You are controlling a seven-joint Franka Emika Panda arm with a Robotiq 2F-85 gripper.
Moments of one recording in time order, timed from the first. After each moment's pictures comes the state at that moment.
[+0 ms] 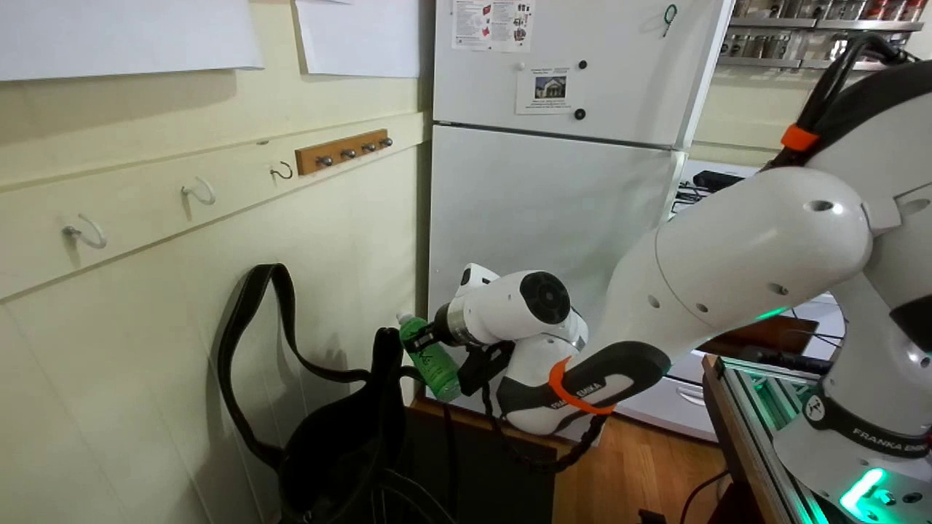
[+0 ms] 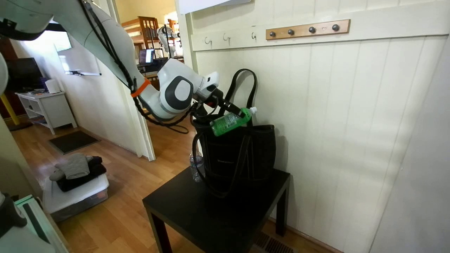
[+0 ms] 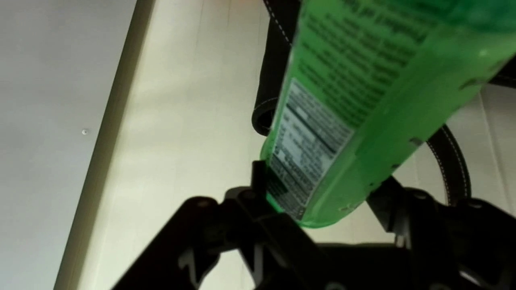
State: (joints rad) arm 0.98 0.96 -0.84 -2.14 0.48 3.40 0.54
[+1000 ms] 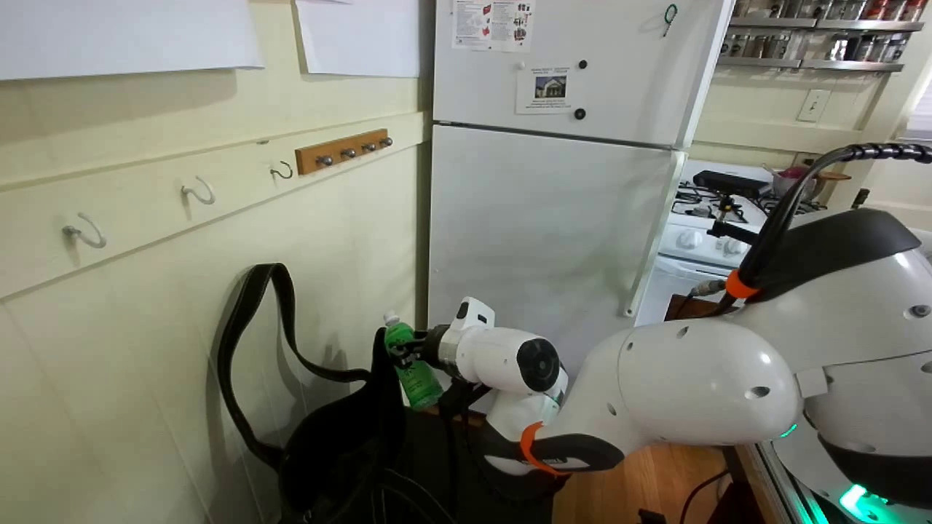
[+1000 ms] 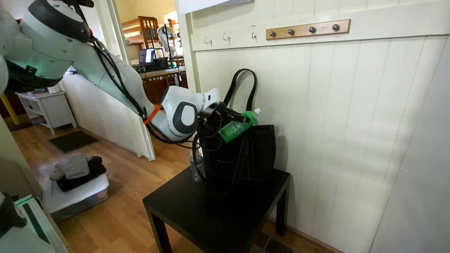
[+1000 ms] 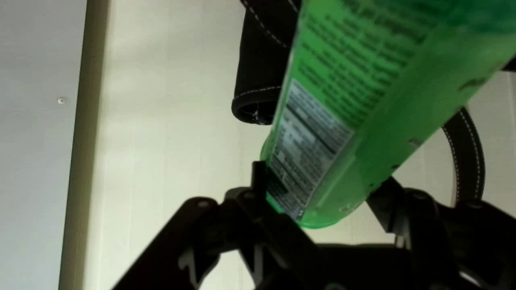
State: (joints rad) arm 0.99 1.30 -0.85 -1.95 0.75 3.55 0.61
